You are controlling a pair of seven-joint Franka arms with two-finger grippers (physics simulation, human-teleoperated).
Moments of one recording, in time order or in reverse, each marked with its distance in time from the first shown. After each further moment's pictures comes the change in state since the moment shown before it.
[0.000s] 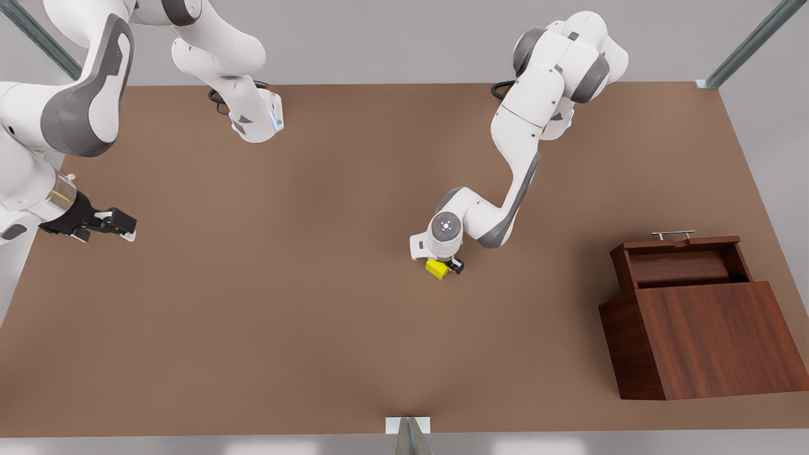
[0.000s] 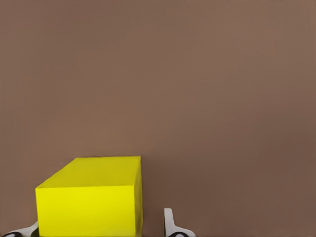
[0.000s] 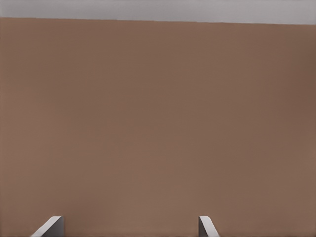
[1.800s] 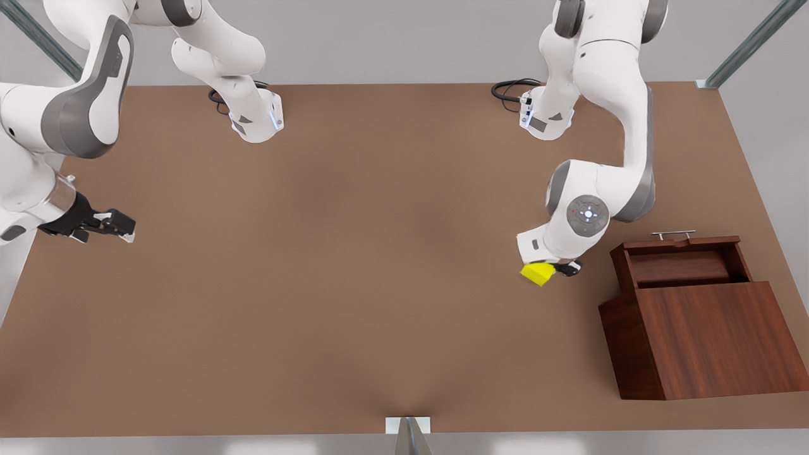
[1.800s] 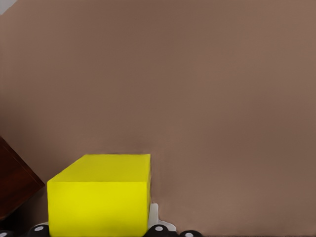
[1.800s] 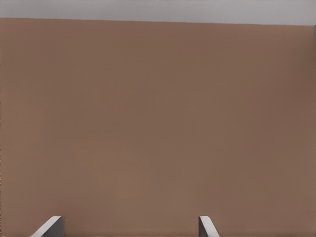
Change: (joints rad) left arm 0.008 -0.369 0.431 0.013 -0.078 -0.404 0.389; right arm 0.001 0.003 -0.001 0.000 -0.008 0.003 0.000
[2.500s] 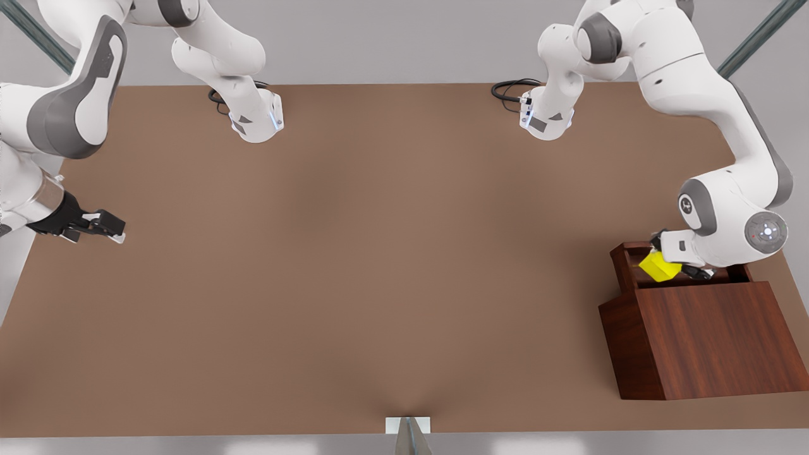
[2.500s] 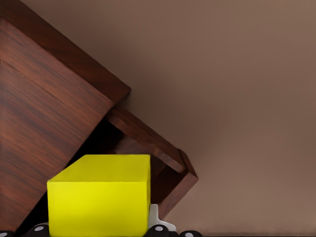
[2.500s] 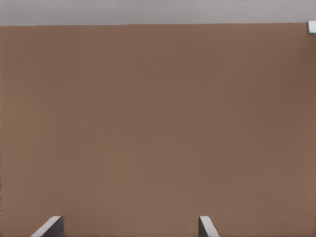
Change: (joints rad) left arm 0.173 0.067 0.328 -0.013 -0.064 -0.054 0.696; right arm -0.027 0.000 -0.003 0.002 0.009 0.008 0.000
